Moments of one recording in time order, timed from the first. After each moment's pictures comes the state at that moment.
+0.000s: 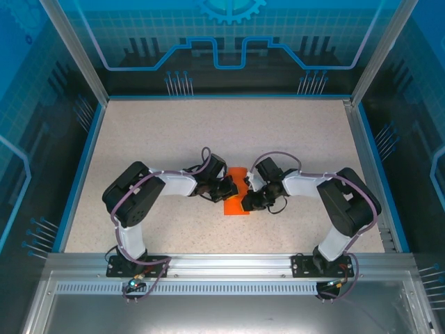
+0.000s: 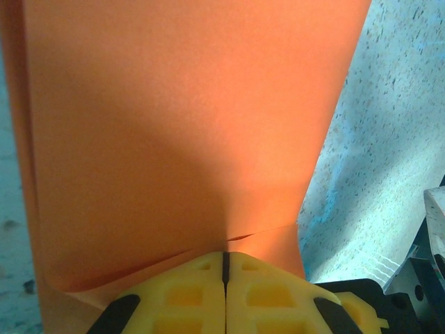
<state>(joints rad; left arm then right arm) -0.65 1.86 0.90 0.02 0.44 -1.06 0.54 1.68 0.76 -0.36 -0.59 0.33</state>
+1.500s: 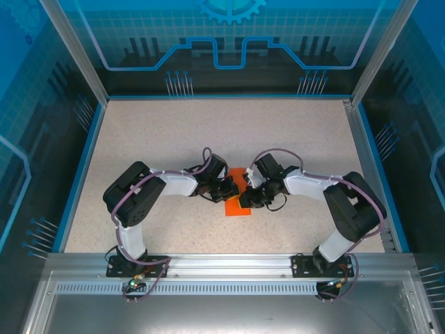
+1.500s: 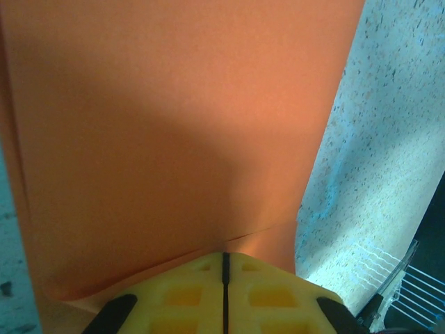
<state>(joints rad) -0.65 1.87 0.91 0.02 0.44 -1.05 0.56 1.65 0.81 -0.41 -0.64 0.41</state>
